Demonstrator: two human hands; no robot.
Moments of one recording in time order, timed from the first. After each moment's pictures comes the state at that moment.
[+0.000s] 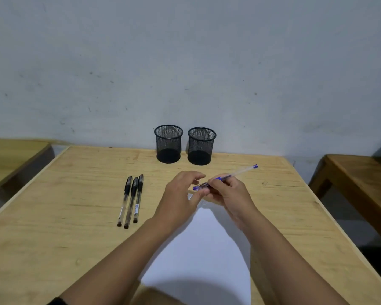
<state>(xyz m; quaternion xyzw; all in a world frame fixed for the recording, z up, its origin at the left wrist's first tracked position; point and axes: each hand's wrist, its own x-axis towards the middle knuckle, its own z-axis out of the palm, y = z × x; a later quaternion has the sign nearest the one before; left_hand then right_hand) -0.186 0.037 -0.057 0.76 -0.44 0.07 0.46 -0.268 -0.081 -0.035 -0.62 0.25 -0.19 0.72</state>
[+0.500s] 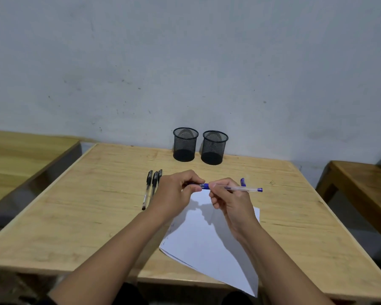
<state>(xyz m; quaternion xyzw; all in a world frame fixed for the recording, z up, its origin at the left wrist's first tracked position) -0.204 0.105 -0.026 0.76 -0.40 0.02 0.51 -0.303 -0.012 -0.024 -0.61 0.16 -0.25 0.73</state>
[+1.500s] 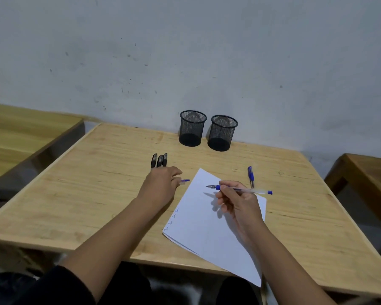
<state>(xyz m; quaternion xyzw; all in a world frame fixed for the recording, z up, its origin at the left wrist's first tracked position) -0.171 0.121 -0.068 0.89 -0.29 0.02 0.34 -0.308 -0.017 -0.060 -0.53 0.23 -0.22 0.79</state>
